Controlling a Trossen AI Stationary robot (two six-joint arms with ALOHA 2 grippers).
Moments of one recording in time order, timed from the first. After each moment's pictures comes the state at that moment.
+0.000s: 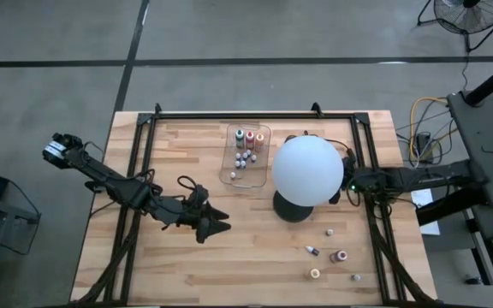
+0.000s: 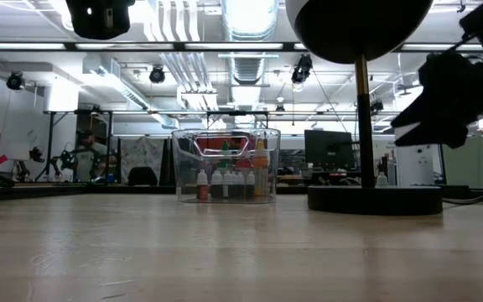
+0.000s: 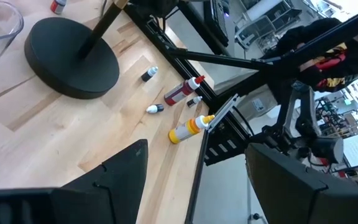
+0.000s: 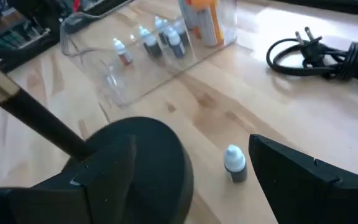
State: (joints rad) left arm -0.48 1.19 0.86 0.03 -0.36 -1.05; right arm 0.07 0.37 0.13 -0.26 0.41 0.62
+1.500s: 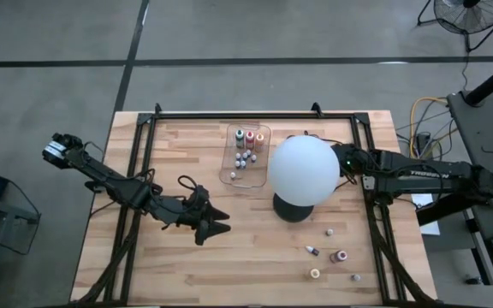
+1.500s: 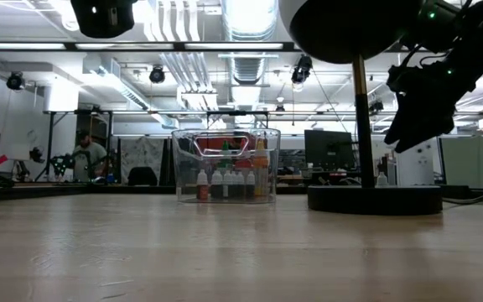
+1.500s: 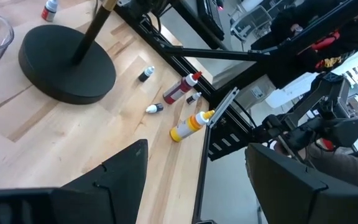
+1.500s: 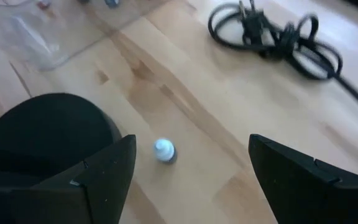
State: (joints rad) left arm -0.48 1.19 0.86 0.04 -0.34 -0.97; right arm -0.29 0.75 0.43 -0.52 0.17 0.44
